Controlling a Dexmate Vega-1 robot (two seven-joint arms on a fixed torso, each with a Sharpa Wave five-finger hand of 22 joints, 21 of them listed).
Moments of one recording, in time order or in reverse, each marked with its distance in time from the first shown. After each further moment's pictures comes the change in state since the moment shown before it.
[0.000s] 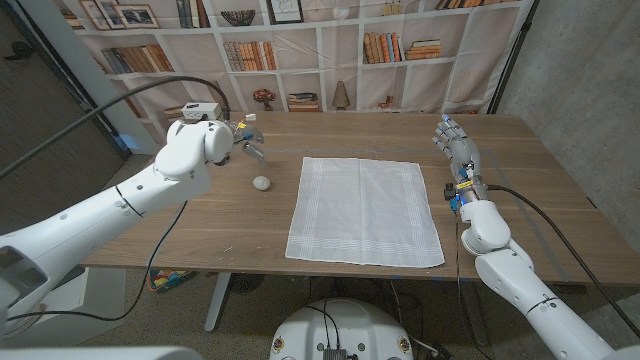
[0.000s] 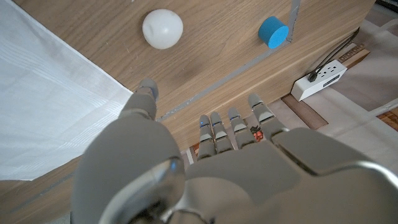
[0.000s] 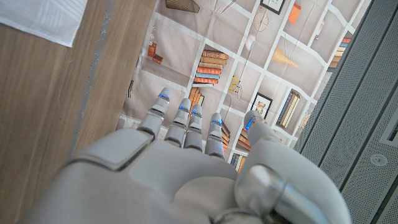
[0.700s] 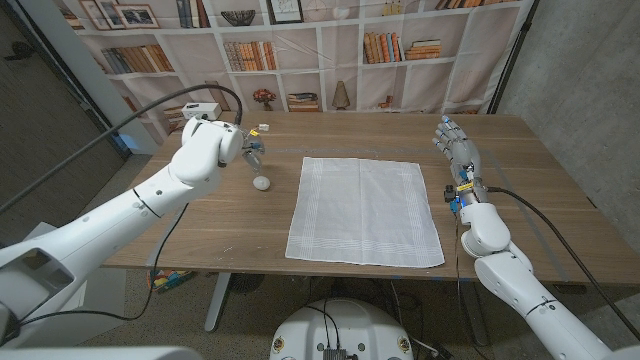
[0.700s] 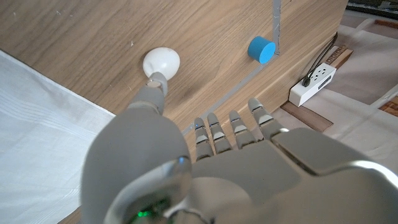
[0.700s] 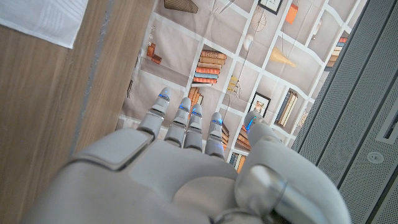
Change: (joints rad) left arm 0.026 -0.090 -0.028 0.046 0.250 -0.131 -0.214; left_hand 0.151 0.059 0.008 -0.004 -0.012 0.013 -0.110 -0.004 -0.007 0.006 -0.063 -0.012 -0.003 -0.031 0.001 -0.023 -0.069 -0.057 0.035 -0.027 -0.017; right arm -0.006 0.003 0.000 0.010 -0.001 0.026 0.006; right_hand -0.006 -0.001 0.000 0.000 0.000 0.013 -0.002 0.000 0.000 0.006 0.006 0.000 0.000 0.004 -0.004 0.008 0.004 0.000 0.000 0.004 0.000
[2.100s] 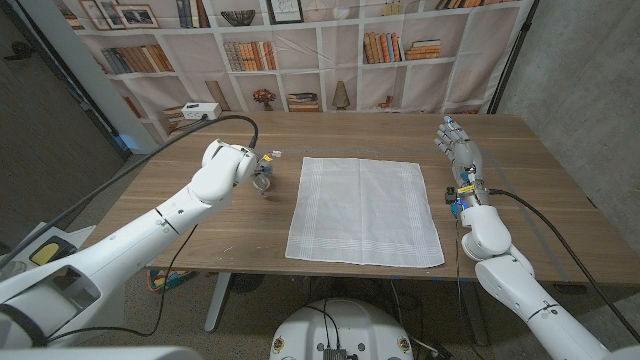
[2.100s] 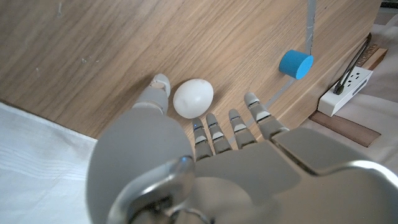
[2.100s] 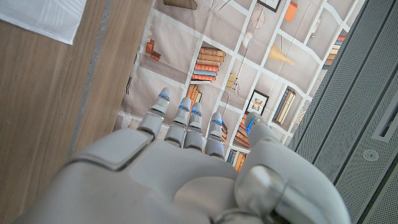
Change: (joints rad) left arm 0.083 -0.099 -0.006 0.108 0.110 -0.116 0.032; left_hand 0.057 0.012 -0.049 0.017 -0.015 -0.006 0.018 0.017 0.005 0.015 0.026 -0.018 0.003 0.061 0.001 0.021 -0.022 0.123 -0.079 0.050 -0.008; right arm -0.020 0.002 0.004 -0.021 -0.019 0.006 -0.026; right_hand -0.011 0.005 -0.015 -0.001 0.000 0.000 0.000 -0.004 0.000 0.018 0.007 0.000 0.000 0.005 0.005 0.000 0.005 0.000 0.000 0.000 0.000
